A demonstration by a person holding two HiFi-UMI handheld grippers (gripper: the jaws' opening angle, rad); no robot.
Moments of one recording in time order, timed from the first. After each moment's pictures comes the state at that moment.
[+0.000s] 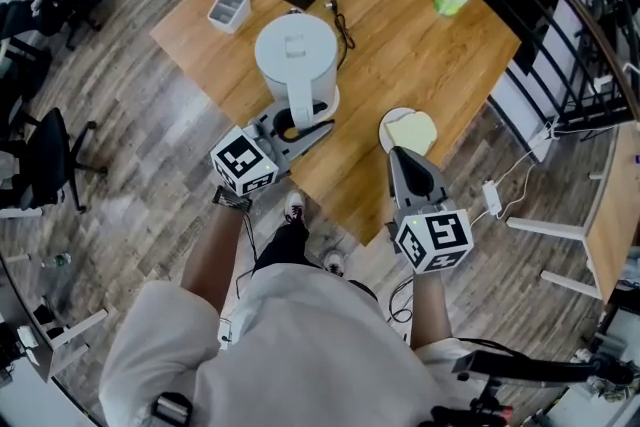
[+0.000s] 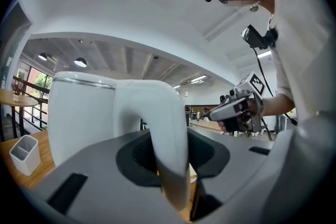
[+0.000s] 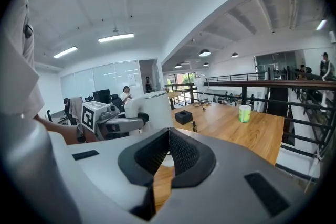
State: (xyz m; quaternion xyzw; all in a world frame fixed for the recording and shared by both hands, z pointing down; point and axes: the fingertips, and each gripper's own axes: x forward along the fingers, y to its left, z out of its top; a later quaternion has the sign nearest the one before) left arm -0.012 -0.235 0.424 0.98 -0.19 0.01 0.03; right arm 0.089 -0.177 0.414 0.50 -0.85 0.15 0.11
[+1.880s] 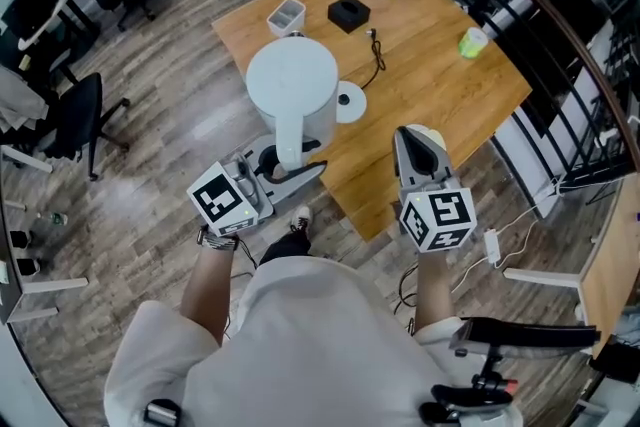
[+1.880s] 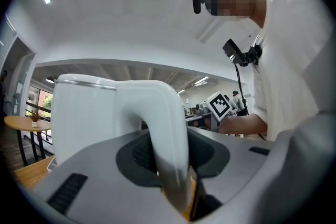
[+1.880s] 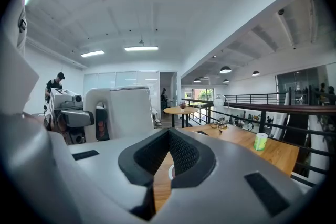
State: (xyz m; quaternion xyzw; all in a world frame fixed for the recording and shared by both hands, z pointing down) left arm -0.053 -0.090 0.318 0.97 -0.26 0.00 -0.02; right arm 0.056 -0.163 0.344 0.42 -0.90 0.05 0.08
